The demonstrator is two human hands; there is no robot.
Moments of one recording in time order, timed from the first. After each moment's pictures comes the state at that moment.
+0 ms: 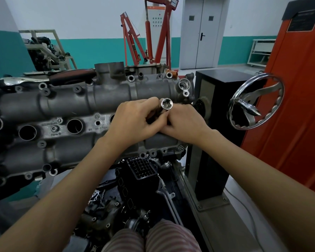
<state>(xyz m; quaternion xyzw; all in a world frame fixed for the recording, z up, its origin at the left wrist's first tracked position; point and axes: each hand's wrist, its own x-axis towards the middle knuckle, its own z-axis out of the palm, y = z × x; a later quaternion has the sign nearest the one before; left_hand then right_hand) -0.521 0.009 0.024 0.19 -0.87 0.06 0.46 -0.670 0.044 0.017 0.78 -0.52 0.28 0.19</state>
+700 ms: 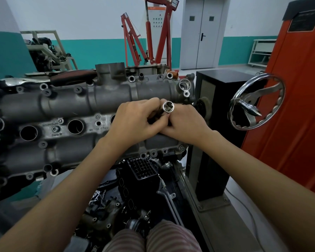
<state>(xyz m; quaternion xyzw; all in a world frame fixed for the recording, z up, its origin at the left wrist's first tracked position) -0.522 0.010 0.025 0.19 -0.87 0.07 0.46 -0.670 0.045 0.017 0.78 -0.52 0.29 0.19</state>
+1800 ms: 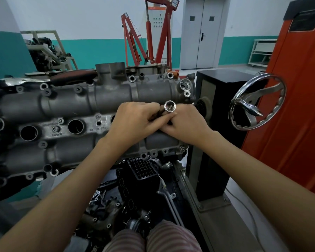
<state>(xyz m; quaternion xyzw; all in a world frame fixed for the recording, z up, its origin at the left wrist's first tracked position) -0.521 0.006 0.023 0.19 -0.87 0.10 0.45 -0.669 0.044 0.014 0.76 -0.52 0.32 0.21</state>
